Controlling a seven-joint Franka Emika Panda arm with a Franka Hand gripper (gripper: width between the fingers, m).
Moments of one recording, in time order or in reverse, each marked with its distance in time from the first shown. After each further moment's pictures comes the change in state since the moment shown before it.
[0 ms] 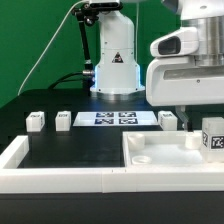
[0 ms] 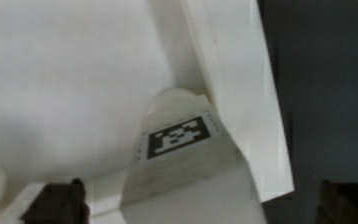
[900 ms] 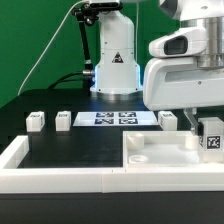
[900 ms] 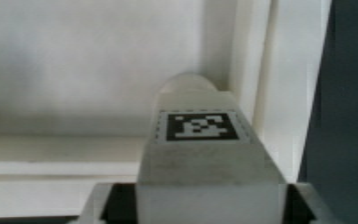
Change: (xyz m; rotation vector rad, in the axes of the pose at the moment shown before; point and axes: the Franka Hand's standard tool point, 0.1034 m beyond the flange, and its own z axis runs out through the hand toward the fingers) arm 0.005 0.007 0.003 -0.017 0.051 -0.196
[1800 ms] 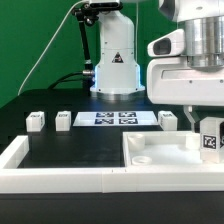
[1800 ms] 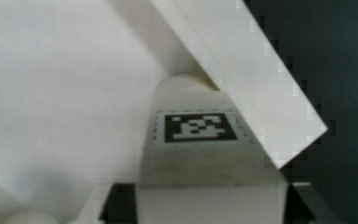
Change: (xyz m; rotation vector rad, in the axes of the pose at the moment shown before) arm -0.002 0.000 0.000 0.031 0.021 0.763
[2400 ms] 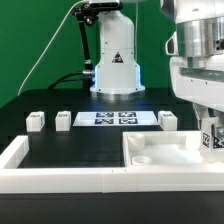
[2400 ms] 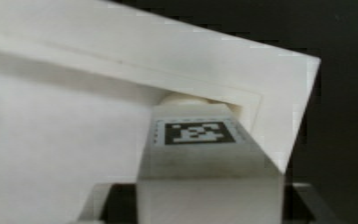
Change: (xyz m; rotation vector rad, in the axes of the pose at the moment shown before) arm -0.004 0.001 0.001 0.004 -0.027 0.637
